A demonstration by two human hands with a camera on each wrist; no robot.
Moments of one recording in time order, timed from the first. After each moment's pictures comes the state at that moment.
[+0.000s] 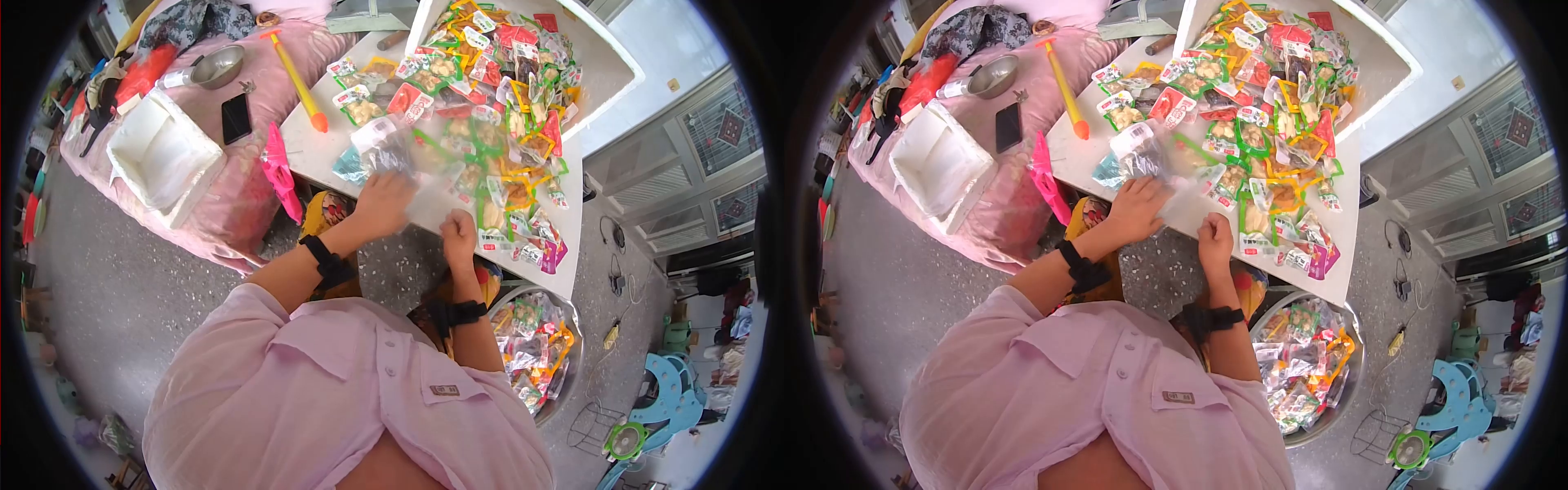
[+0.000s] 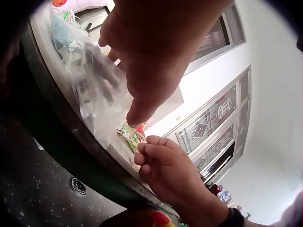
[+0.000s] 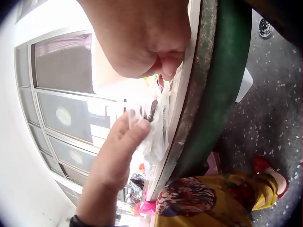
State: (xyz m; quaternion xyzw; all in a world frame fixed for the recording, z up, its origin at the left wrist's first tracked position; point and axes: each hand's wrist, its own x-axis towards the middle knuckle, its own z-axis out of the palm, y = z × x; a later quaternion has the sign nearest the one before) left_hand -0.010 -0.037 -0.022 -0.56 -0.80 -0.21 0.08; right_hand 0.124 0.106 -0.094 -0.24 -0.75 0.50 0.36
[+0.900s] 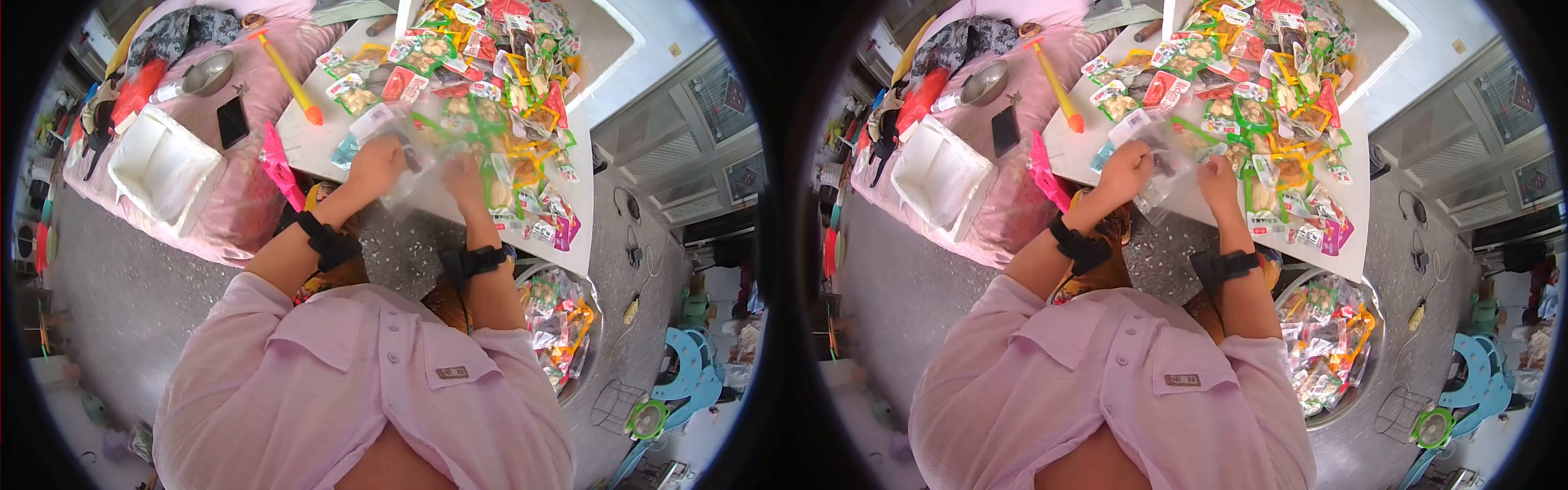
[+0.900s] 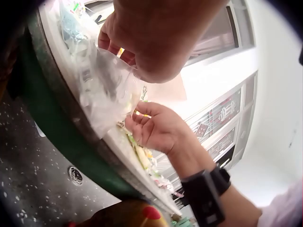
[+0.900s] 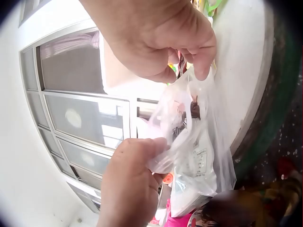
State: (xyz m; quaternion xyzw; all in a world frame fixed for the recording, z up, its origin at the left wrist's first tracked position) left_hand -0.043 -0.020 -0.005 -0.45 -0.77 -0.46 0.04; right_hand 0.069 0.121 -0.033 -0.31 -0.75 0.51 0.29
